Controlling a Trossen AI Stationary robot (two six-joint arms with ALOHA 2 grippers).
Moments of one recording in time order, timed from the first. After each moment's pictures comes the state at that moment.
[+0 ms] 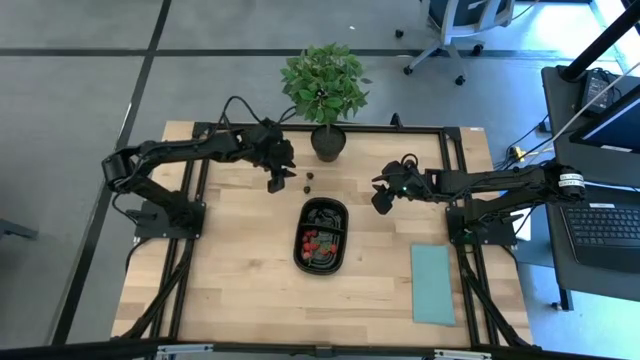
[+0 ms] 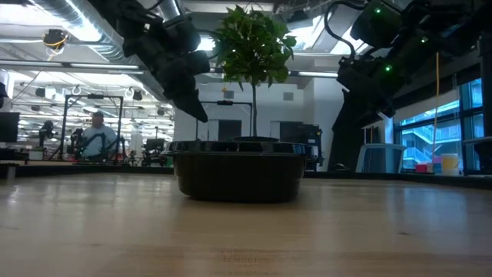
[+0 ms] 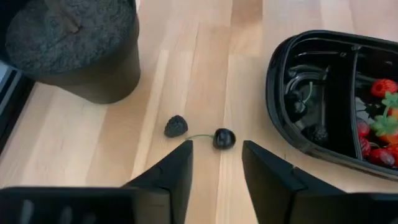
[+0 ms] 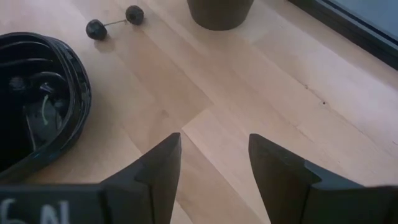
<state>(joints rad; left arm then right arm) 0.51 1.43 0.91 -0.35 0.27 0.27 -0.15 1.17 0.58 -0.23 0.36 0.44</state>
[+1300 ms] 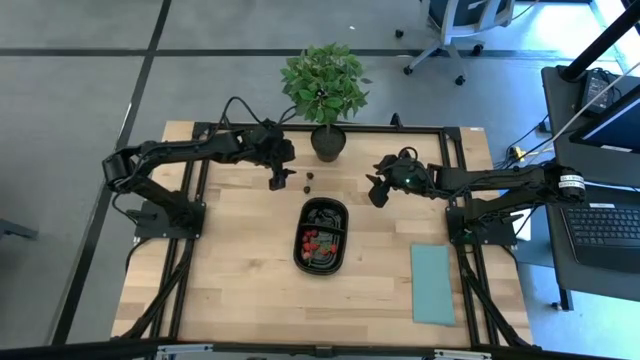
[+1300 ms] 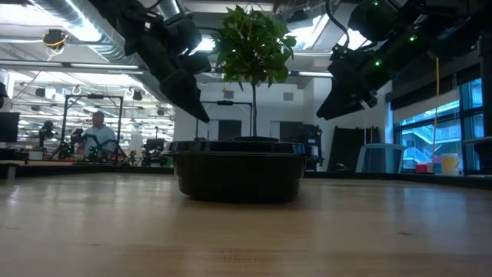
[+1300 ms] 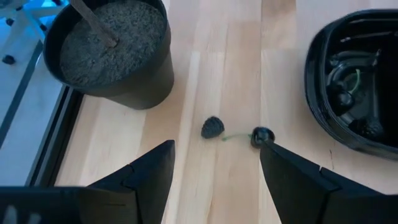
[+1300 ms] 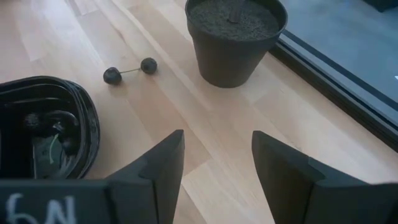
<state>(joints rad) 0.50 1.43 0.91 -0.31 0.13 0.37 -0.20 1.17 0.58 -0.04 0.36 0.23</state>
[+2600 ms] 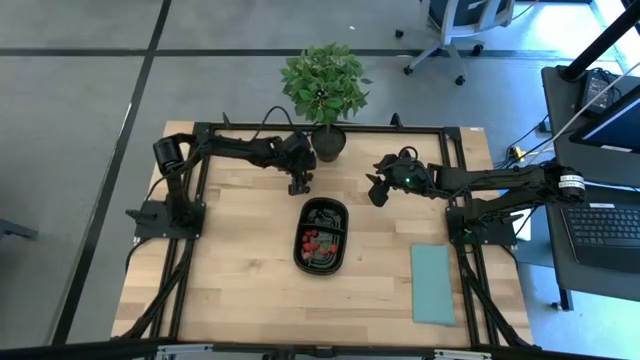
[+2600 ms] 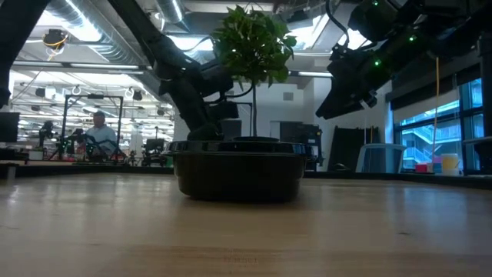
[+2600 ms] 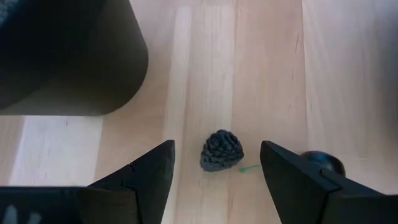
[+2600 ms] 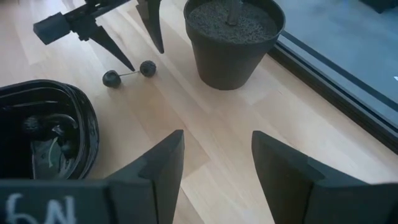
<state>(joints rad) 0.47 1.84 1.04 -0.17 0.09 0.40 -0.20 1.17 0.58 -0.03 0.36 0.23</state>
